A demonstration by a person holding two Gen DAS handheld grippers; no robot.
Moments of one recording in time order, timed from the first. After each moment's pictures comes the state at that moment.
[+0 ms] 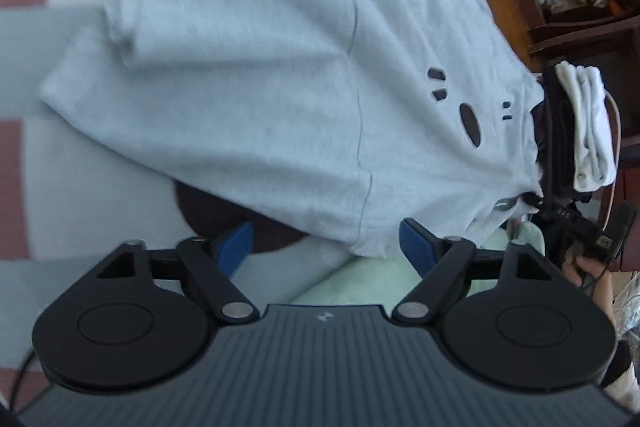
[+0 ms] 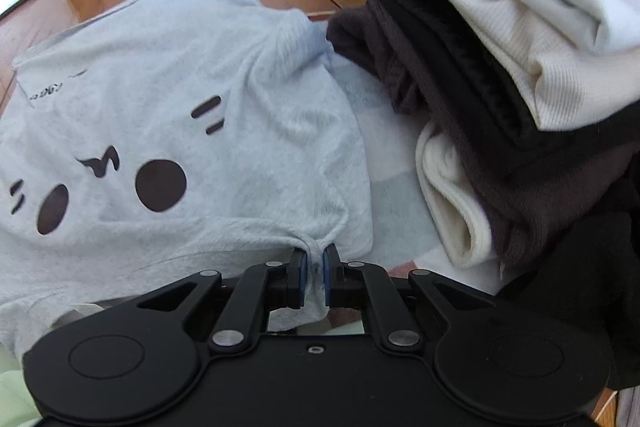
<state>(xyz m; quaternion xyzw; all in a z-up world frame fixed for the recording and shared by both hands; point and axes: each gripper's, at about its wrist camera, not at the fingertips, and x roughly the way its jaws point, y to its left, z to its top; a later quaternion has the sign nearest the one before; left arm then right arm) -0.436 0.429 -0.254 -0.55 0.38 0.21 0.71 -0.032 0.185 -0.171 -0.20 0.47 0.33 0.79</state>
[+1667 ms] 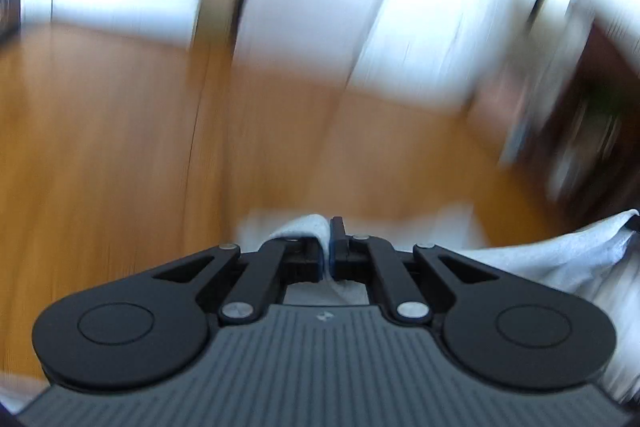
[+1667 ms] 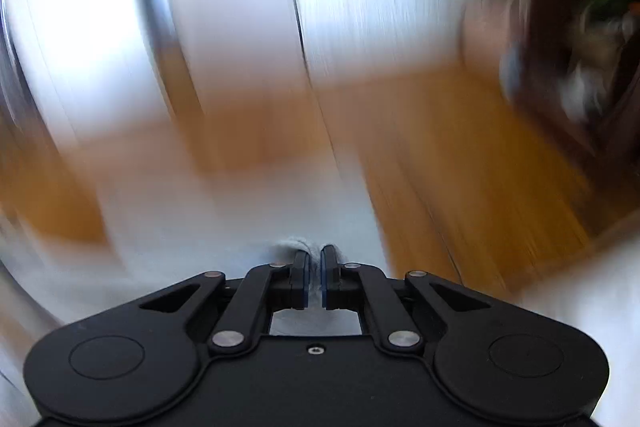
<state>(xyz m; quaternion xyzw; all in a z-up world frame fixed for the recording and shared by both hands) -0.365 0.600 0.060 -0.25 0.13 0.42 0.86 0.037 0.393 0.100 0.00 0.26 0.55 0.80</state>
